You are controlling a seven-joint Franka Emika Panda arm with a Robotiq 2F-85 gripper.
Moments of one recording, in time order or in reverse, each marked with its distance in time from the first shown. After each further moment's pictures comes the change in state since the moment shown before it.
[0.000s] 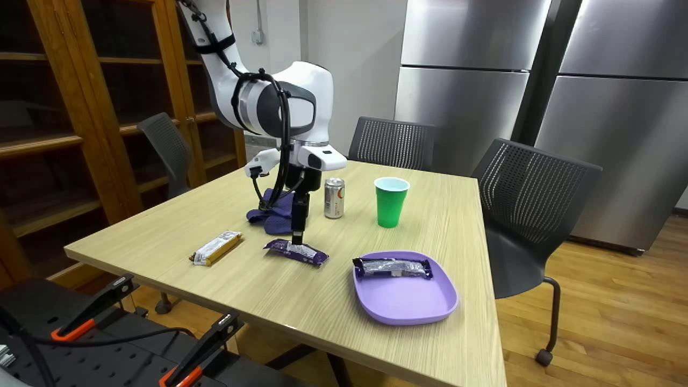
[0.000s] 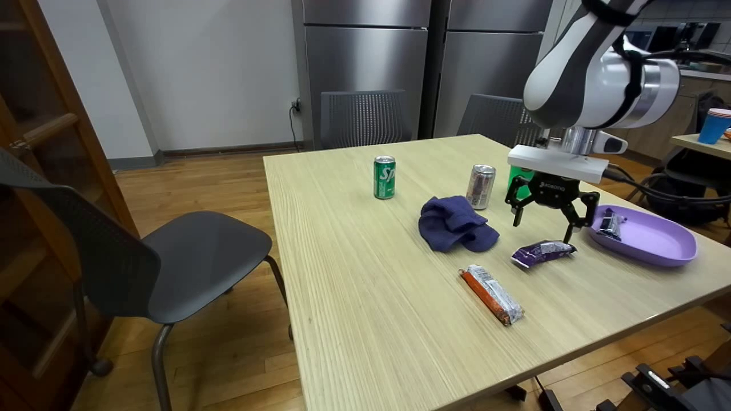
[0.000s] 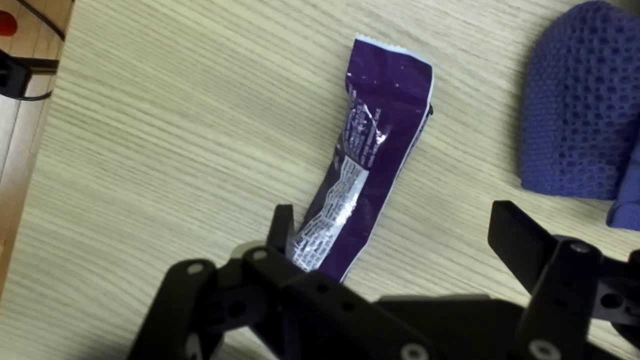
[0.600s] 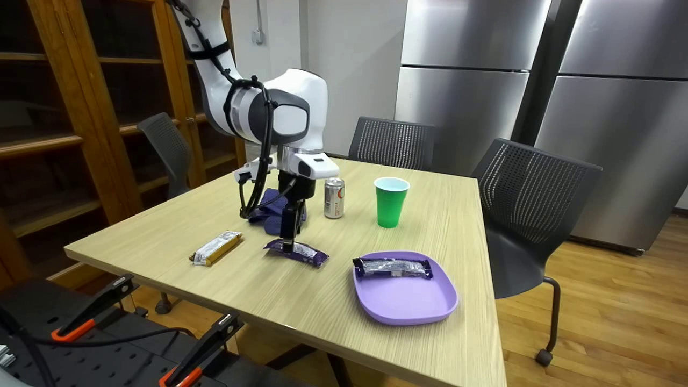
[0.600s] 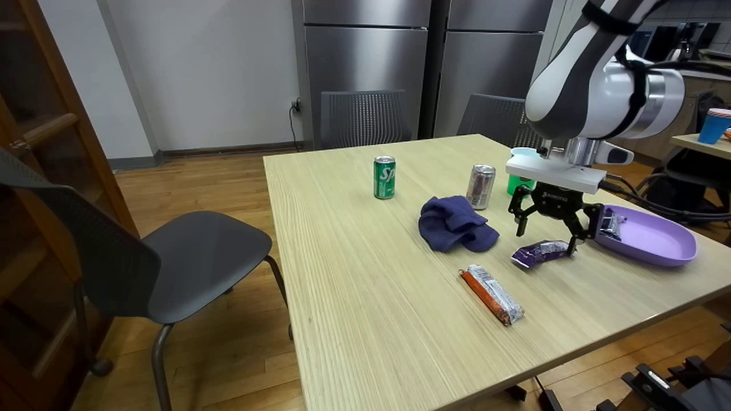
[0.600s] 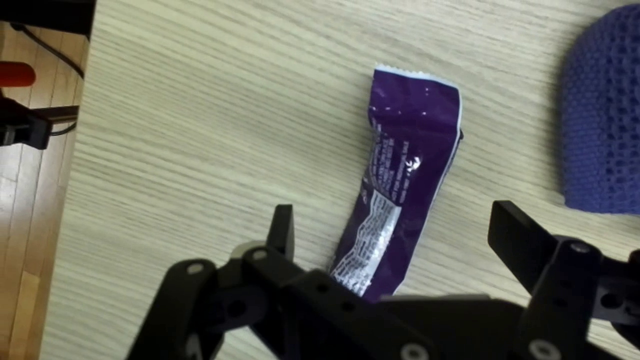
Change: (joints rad) arm 0.005 0.005 0.007 -0.039 0.011 0.024 0.093
